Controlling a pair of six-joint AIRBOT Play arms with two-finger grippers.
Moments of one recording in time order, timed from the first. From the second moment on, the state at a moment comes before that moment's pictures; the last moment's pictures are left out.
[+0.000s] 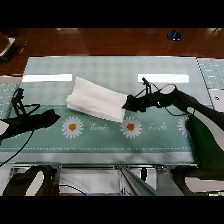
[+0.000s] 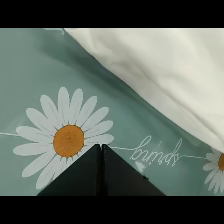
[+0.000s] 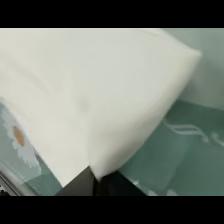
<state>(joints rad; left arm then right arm) 0.13 -0.65 0.46 1.00 -0.96 -1.56 0.27 -1.54 0.98 -0.52 0.93 1.28</state>
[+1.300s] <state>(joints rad) 0.13 -0.65 0.46 1.00 -0.87 -1.56 -0.71 -1.10 1.71 -1.10 1.81 1.67</state>
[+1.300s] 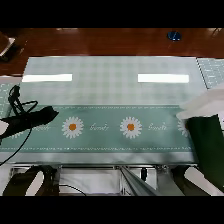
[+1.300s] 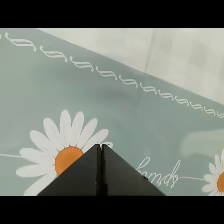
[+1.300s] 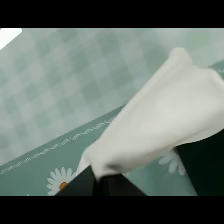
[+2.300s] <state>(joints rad) -0.03 -0.70 0.61 0.99 -0.74 -1.46 -0.94 -0.75 1.16 -1.55 1.68 1.69</state>
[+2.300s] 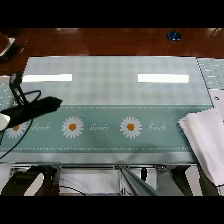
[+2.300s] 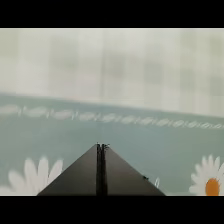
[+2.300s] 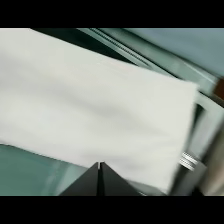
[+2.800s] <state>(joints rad) -0.30 -1.03 1.15 1.09 -0.89 -1.46 -0.09 -1.00 1.27 -1.23 1.18 1.56</state>
